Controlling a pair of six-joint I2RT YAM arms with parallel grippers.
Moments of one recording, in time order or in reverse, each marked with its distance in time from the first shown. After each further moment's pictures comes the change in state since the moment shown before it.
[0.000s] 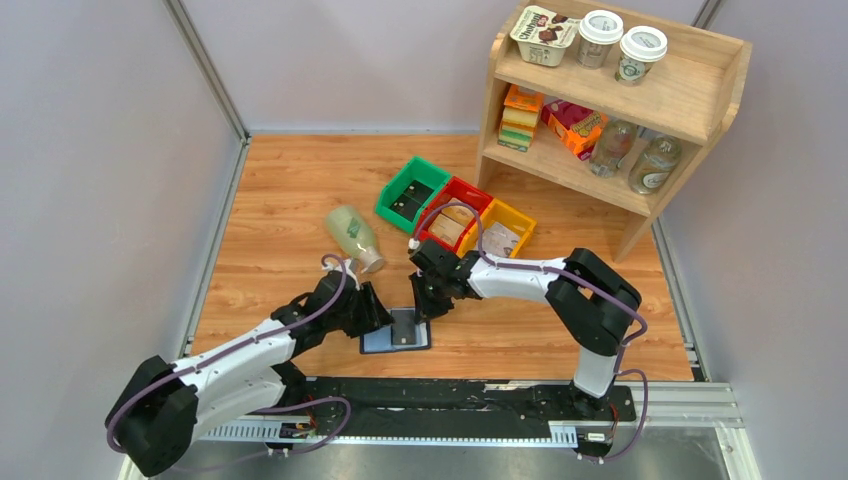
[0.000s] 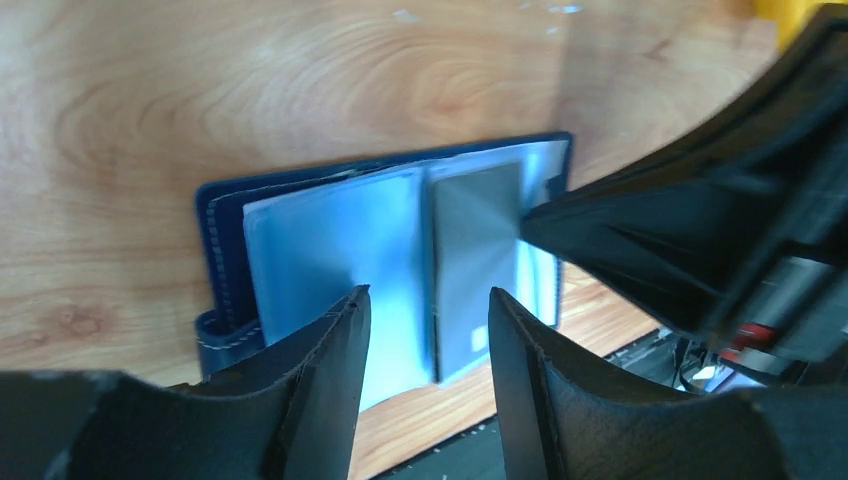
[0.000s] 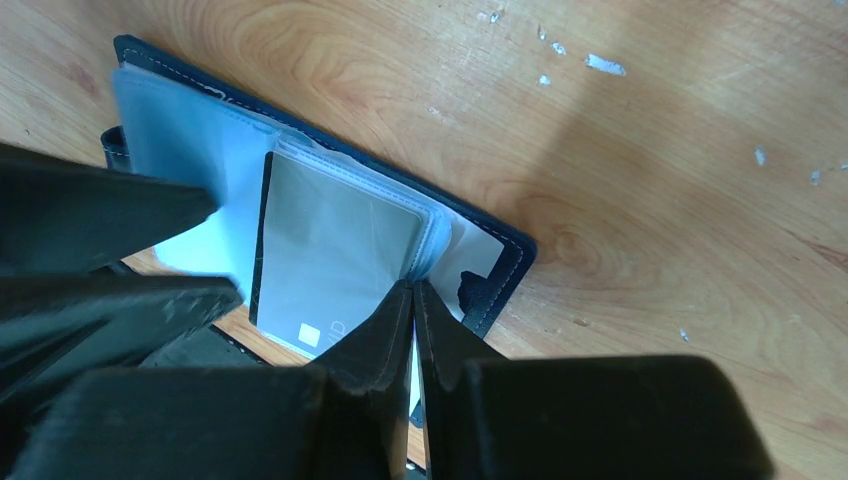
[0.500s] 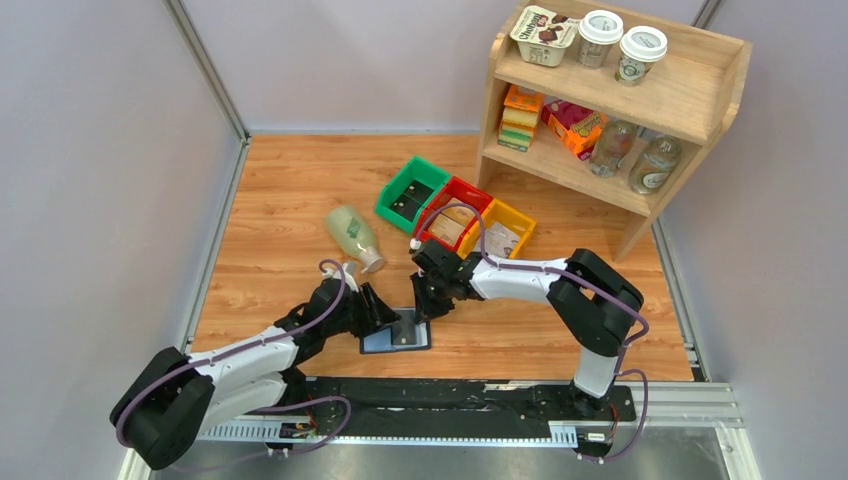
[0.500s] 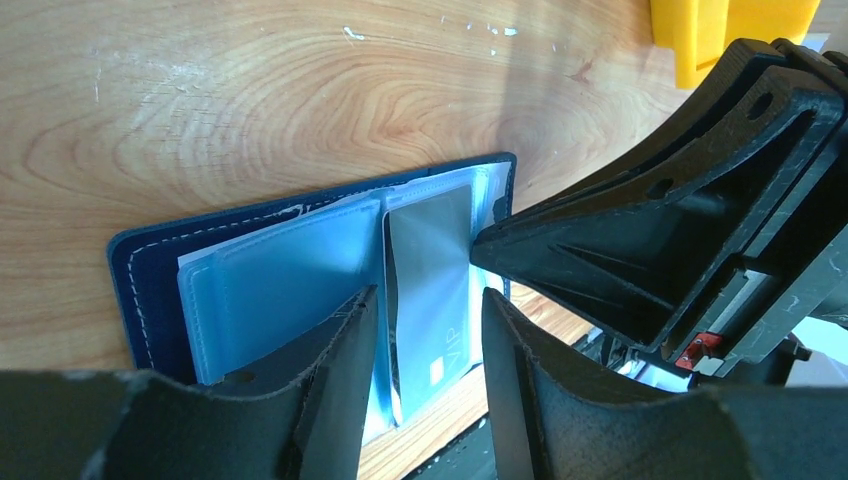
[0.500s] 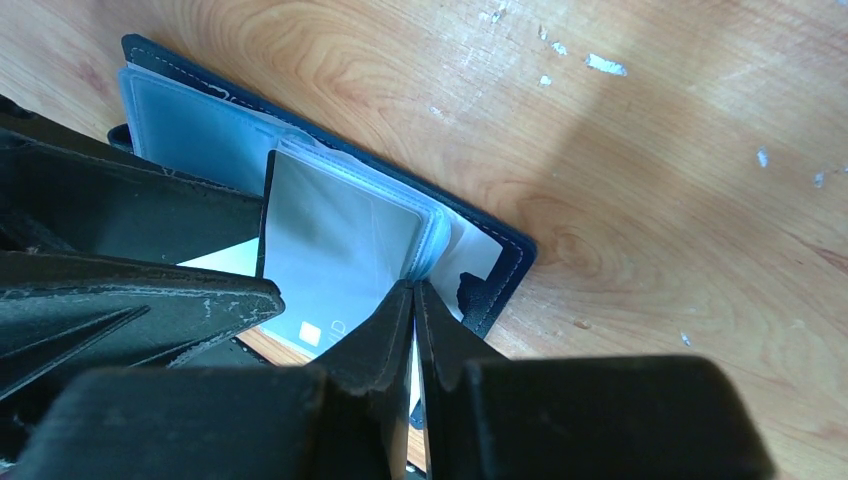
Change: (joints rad) left arm 0.032 0.053 -0.199 0.397 0.102 -0.132; right arm -0.004 -0.012 -0.028 0.038 -0.013 0.003
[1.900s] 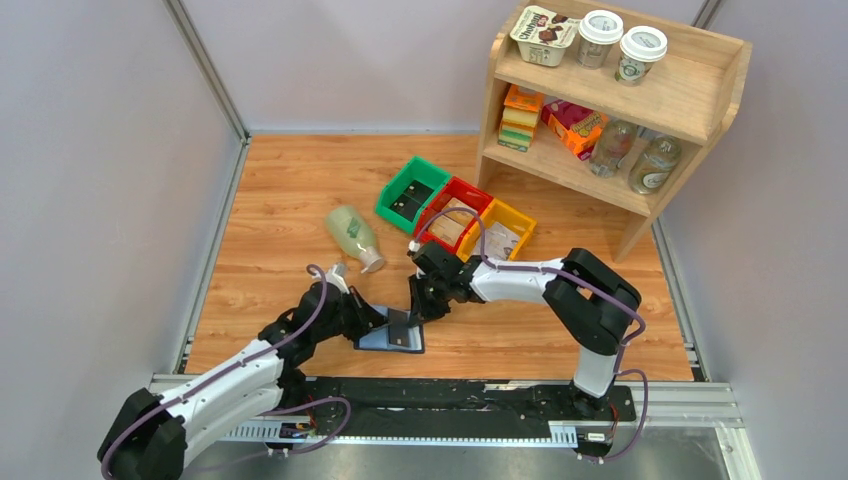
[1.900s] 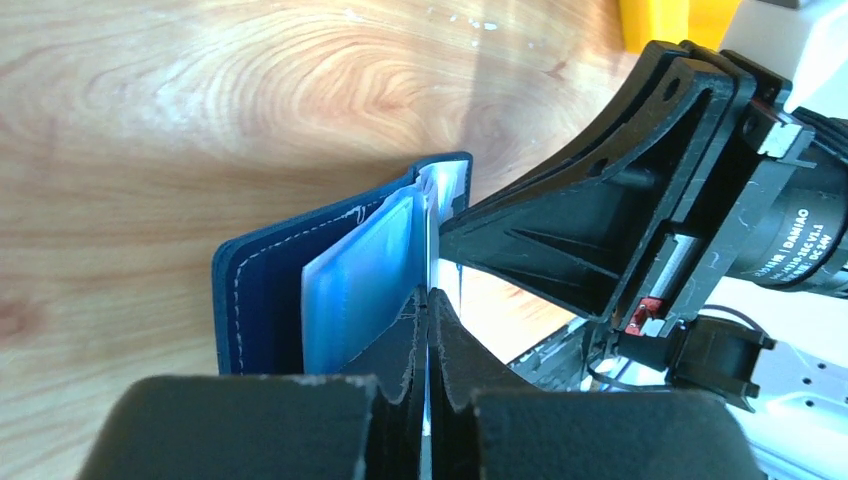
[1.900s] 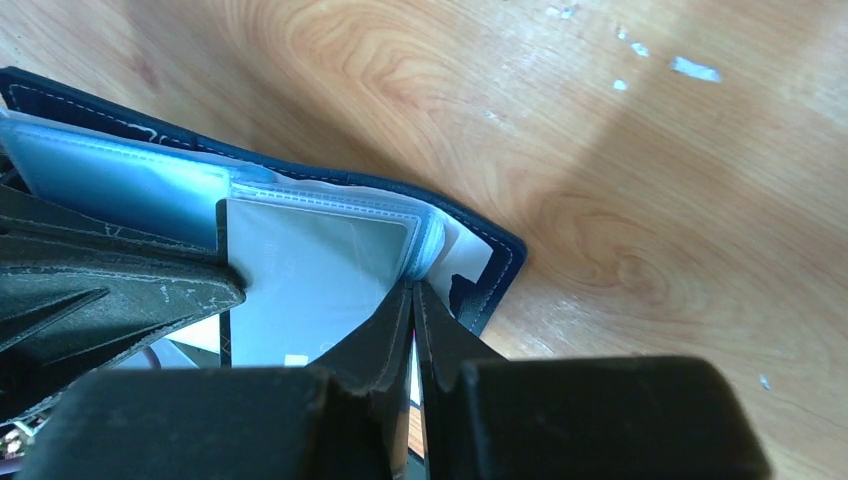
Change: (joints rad) left arm 0.011 -0.227 -0.012 -0.160 -0.006 -0.032; right arm -0.006 0.011 -0.033 0.084 -0.073 0.043
